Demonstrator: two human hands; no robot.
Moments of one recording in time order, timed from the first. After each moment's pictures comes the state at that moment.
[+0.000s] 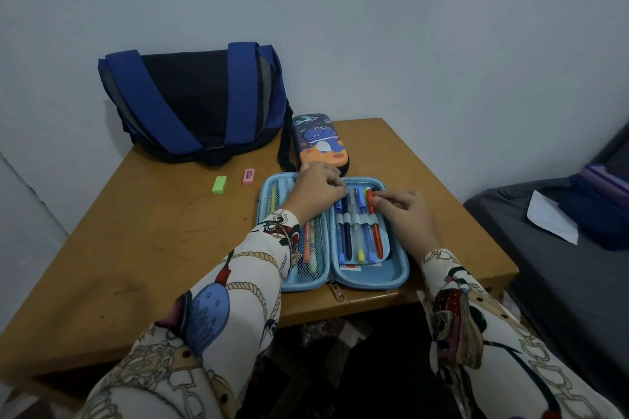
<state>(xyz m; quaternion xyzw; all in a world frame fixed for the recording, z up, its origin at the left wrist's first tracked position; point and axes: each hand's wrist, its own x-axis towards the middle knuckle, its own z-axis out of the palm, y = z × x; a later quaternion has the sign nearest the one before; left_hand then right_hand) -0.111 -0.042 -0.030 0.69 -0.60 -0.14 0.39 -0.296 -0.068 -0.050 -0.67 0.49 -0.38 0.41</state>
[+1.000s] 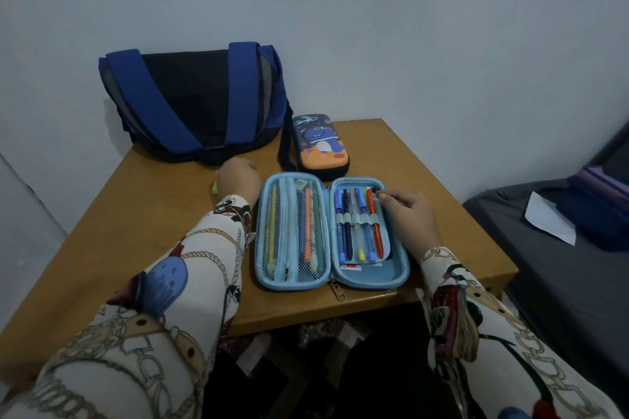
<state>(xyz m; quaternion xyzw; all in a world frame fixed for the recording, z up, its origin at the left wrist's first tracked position) -0.013 -0.024 -0.028 0.88 -0.32 -0.06 0.35 -0.296 -0.068 -0.049 -0.66 0.51 -0.39 0.39</state>
